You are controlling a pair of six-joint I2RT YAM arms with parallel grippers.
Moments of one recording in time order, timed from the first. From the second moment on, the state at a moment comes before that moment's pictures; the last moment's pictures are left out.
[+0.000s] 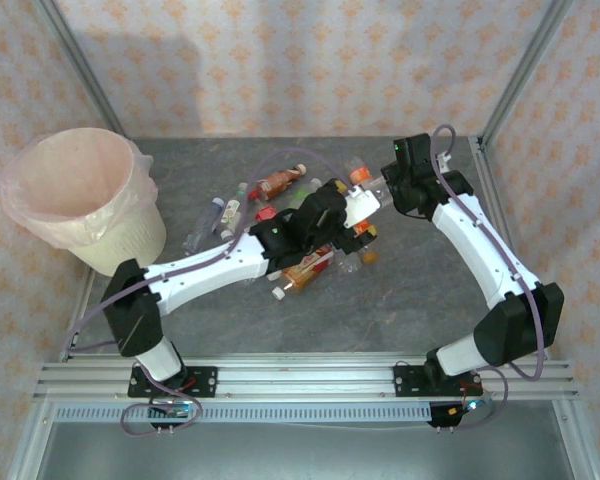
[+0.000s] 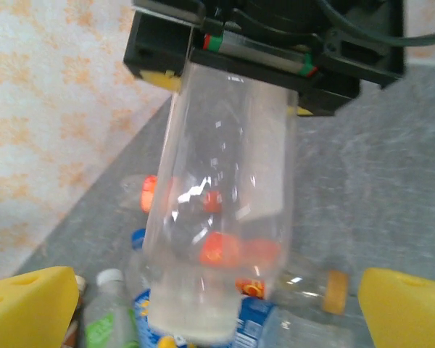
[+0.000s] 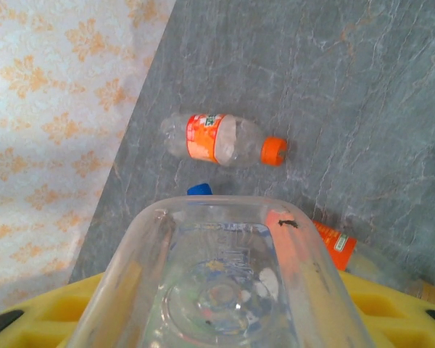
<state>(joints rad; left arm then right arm) -0.93 1.67 1.42 -0.20 -0.27 0.31 0.32 1.45 1.42 -0.79 0.20 1.32</state>
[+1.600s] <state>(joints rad) -0.45 1.07 1.59 -0.95 -1.10 -0.39 0.32 1.09 1.18 -0.40 -0.02 0.63</state>
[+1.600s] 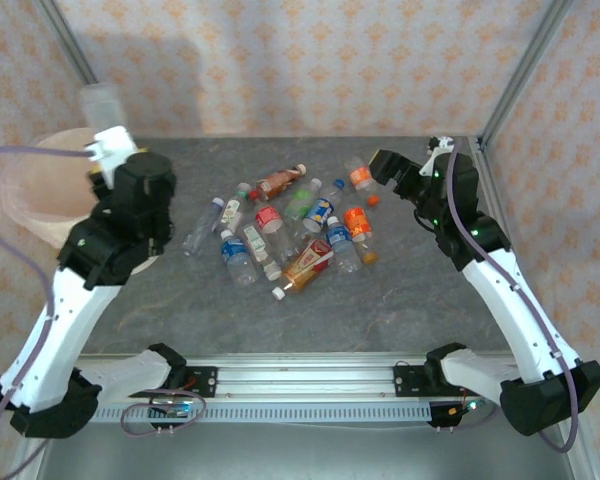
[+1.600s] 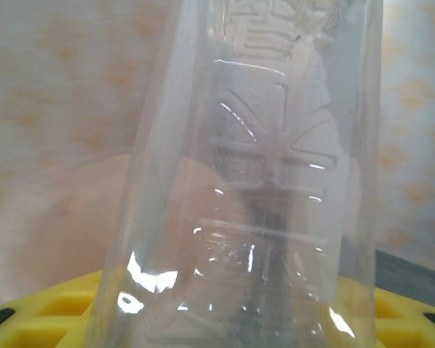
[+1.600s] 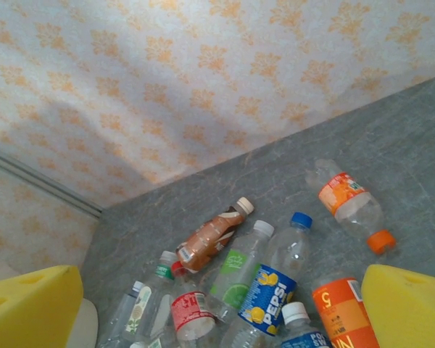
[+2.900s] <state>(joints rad) 0.41 1.52 1.67 -1.13 -0.16 -0.54 0.34 1.12 1.18 -0.41 -0.06 0.61</state>
